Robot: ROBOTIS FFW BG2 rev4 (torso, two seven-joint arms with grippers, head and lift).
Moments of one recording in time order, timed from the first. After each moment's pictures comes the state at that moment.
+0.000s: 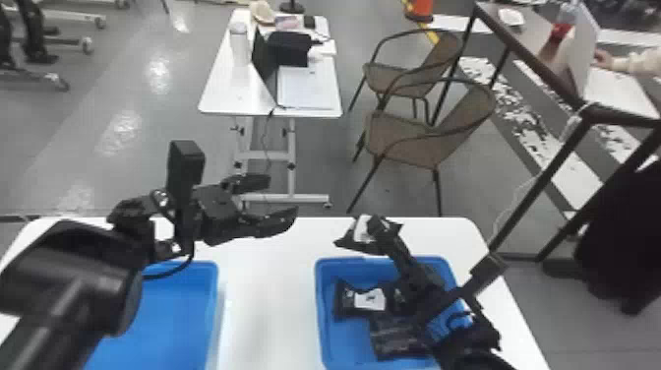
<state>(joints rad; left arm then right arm) -0.27 0.20 -0.26 -1.41 0.12 0.21 -0.78 0.05 0.00 -0.12 -1.30 -0.64 0.01 0.65</state>
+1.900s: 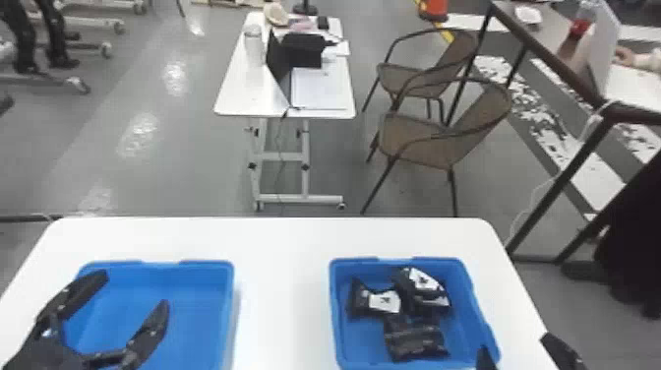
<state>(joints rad) 0.52 0.10 0.24 -1.83 0.12 -0.23 -0.61 0.67 0.00 -0.30 -1.63 -0.07 -0.59 0.38</state>
